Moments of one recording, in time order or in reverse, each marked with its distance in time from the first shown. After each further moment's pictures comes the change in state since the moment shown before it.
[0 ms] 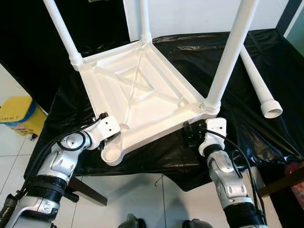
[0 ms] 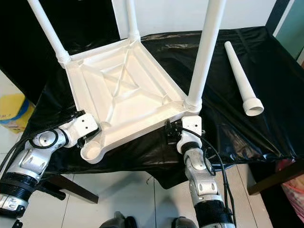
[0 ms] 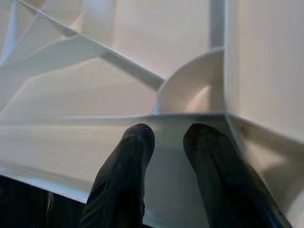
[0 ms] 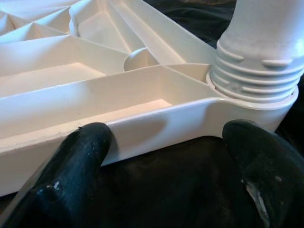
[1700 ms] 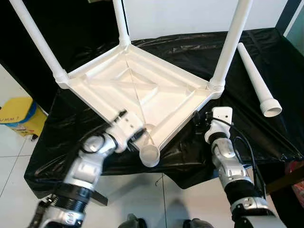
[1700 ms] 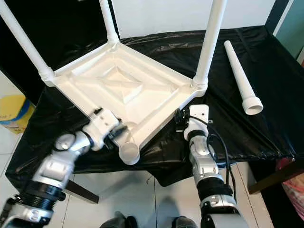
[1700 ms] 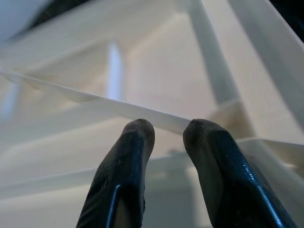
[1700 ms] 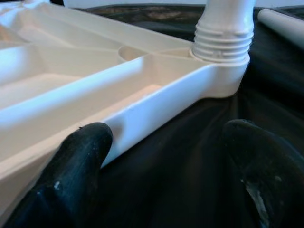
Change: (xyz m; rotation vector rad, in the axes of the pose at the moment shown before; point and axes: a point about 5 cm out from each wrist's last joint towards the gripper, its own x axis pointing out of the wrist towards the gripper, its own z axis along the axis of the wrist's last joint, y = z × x) left arm 0.002 0.001 0.051 -0.237 -0.294 0.081; right arm 0.015 -0.030 0.002 -0.070 -0.090 -0.147
